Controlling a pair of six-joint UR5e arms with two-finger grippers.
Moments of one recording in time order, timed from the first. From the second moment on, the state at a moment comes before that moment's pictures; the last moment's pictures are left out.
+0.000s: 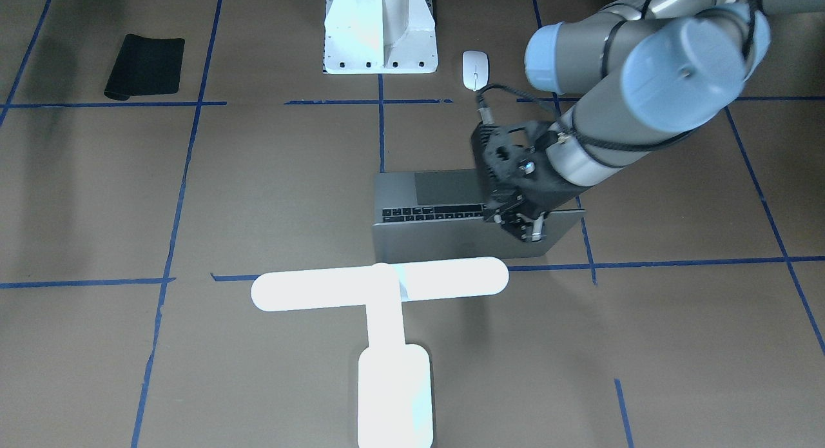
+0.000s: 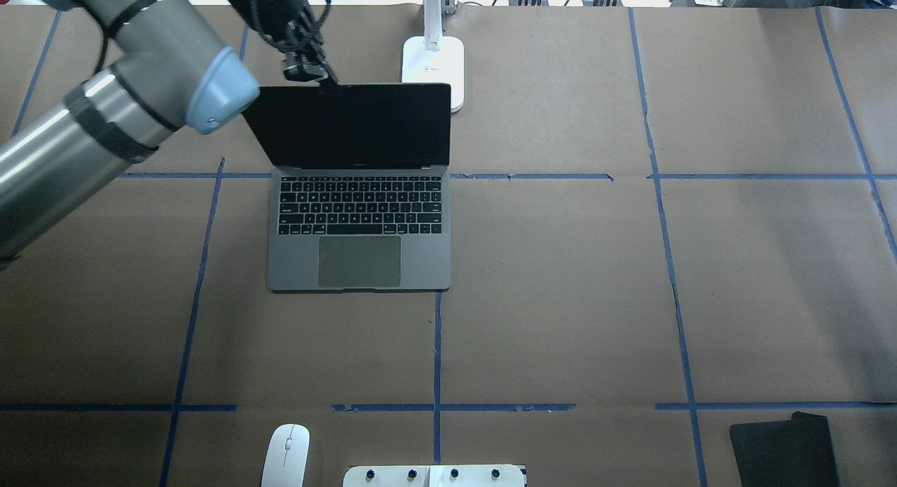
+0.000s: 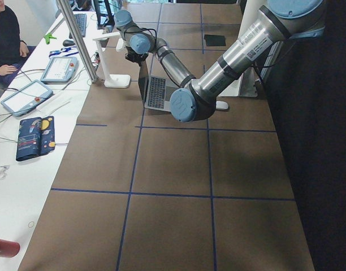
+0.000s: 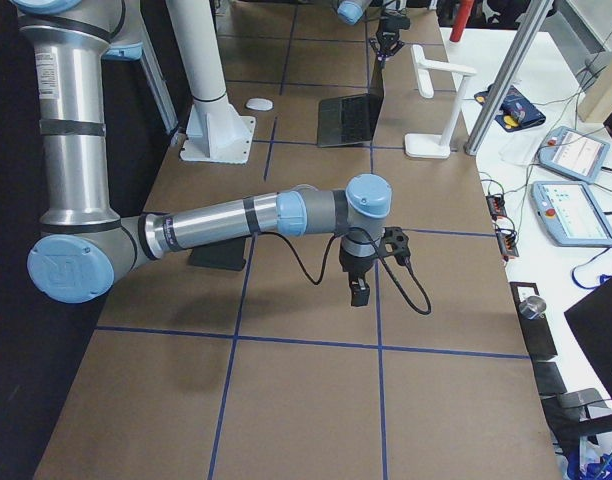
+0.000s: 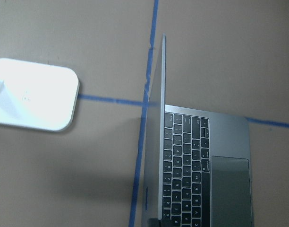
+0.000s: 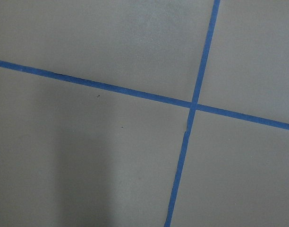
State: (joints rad) left arm -0.97 -2.45 -1.43 -1.62 -2.44 0.50; right arm 1.47 -1.56 1.81 -1.72 2.27 -0.07
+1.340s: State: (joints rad) left arm -1.06 -2.23 -1.54 -1.83 -2.44 0.52; right arm 1.47 -1.56 1.81 -1.72 2.27 -0.07
